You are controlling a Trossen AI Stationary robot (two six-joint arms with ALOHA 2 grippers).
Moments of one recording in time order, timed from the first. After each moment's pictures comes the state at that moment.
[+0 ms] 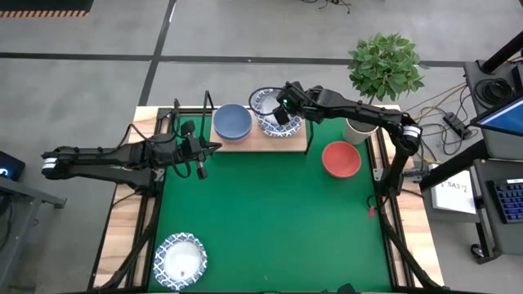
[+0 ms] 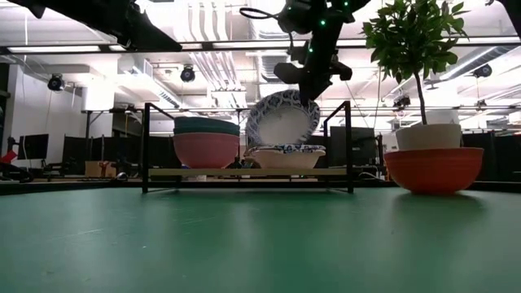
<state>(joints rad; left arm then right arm) 0.07 0.75 0.63 -0.14 -0.33 0.20 -0.43 1.78 1.66 -0.85 0.55 0.43</state>
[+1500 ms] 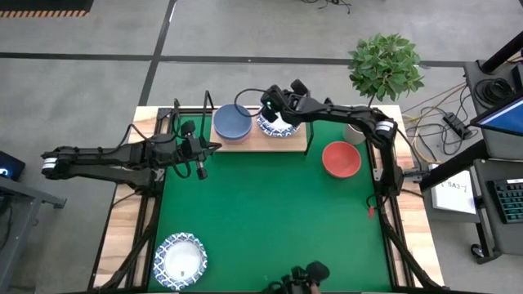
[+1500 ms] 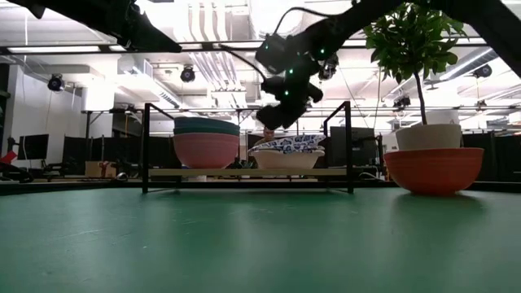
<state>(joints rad) 0.07 0.75 0.63 -0.15 -0.33 0.22 -0.46 2.02 1.66 -0.43 0.77 -0.01</state>
